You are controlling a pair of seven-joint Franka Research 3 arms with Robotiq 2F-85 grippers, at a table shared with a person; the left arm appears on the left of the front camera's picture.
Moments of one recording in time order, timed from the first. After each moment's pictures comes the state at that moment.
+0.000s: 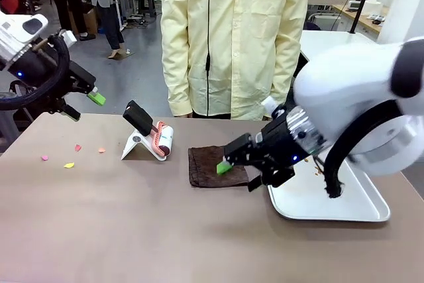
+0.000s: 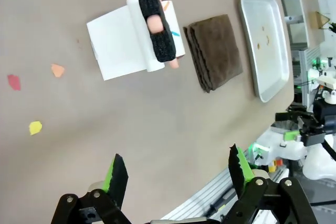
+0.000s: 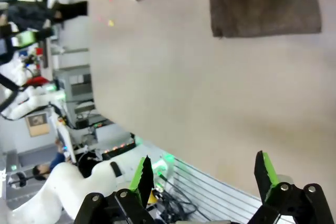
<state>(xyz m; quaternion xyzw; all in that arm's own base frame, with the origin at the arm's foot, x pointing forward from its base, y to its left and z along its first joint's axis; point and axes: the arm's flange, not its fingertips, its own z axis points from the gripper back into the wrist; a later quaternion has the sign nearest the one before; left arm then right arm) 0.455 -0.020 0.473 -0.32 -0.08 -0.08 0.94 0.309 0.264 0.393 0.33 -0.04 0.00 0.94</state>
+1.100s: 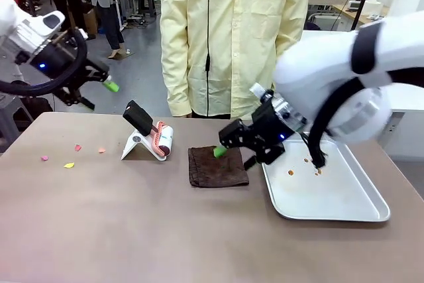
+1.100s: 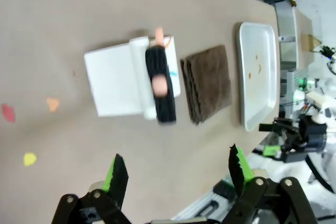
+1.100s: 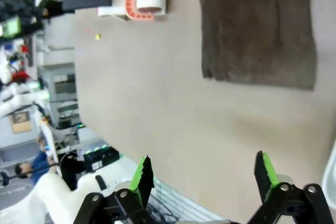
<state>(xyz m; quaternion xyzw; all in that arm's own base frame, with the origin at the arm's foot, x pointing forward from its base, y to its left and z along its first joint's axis) 0.522 -0.032 0.466 -0.35 -0.06 -0.02 0.94 0.383 0.281 0.402 0.30 -0.06 0.04 0.95</state>
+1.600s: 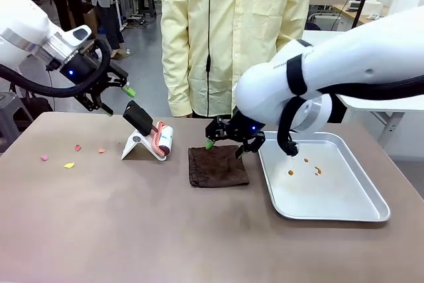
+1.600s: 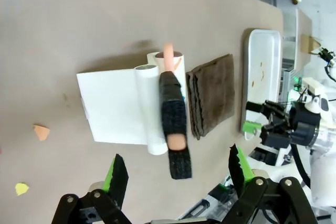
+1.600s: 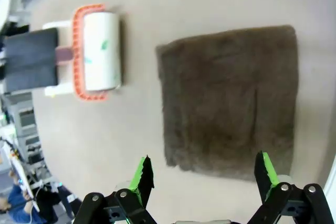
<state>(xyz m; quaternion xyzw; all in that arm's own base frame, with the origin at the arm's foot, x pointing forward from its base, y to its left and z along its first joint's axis) 0.571 -0.052 0.418 -0.36 -0.01 0.00 0.93 0.466 0.311 0.353 0.21 -0.08 0.01 0.98</state>
